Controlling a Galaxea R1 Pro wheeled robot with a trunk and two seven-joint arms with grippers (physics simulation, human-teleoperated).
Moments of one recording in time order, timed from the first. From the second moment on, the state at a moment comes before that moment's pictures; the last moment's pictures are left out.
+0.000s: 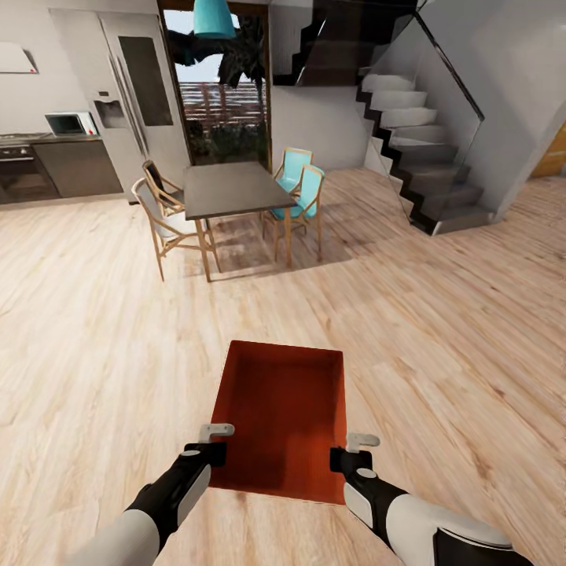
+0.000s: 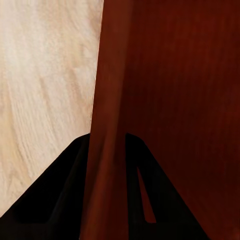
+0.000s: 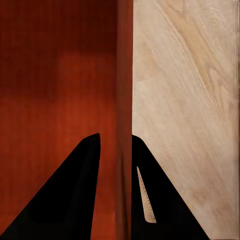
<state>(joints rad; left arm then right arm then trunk) -0.61 -0.05 -0.24 -0.49 0.23 0.25 0.23 -0.76 0.13 1.42 -0.04 -1.47 -0.21 -0.21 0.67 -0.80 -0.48</state>
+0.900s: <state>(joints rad) -0.61 -0.05 -0.24 -0.49 0.23 0.25 0.23 -0.76 0.13 1.42 -0.03 -1.47 -0.21 -0.21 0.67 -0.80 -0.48</state>
